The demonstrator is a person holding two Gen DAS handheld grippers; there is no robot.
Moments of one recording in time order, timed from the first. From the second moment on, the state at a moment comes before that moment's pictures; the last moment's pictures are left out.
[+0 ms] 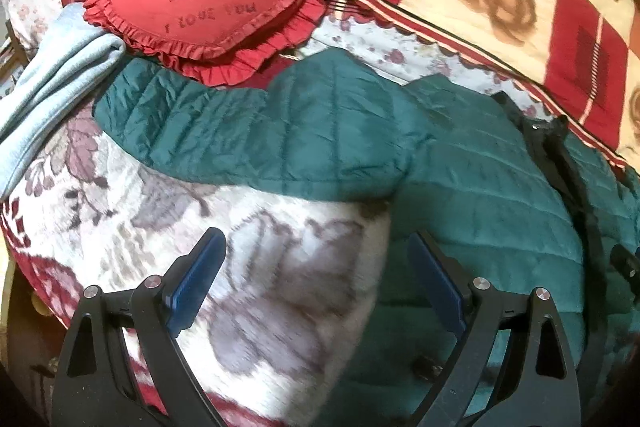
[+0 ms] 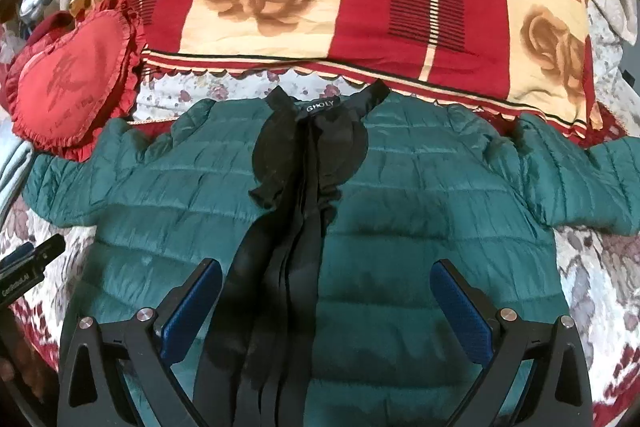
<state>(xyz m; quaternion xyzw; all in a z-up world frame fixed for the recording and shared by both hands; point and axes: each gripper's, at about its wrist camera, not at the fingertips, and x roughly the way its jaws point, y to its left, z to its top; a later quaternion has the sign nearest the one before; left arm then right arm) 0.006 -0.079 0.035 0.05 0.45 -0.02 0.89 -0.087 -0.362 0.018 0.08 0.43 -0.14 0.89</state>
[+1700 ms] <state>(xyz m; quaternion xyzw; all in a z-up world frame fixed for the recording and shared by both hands) 0.131 0.090 0.039 -0.13 0.40 0.07 0.90 -0.093 -0.350 0.004 0.08 0.46 -0.08 0.88</state>
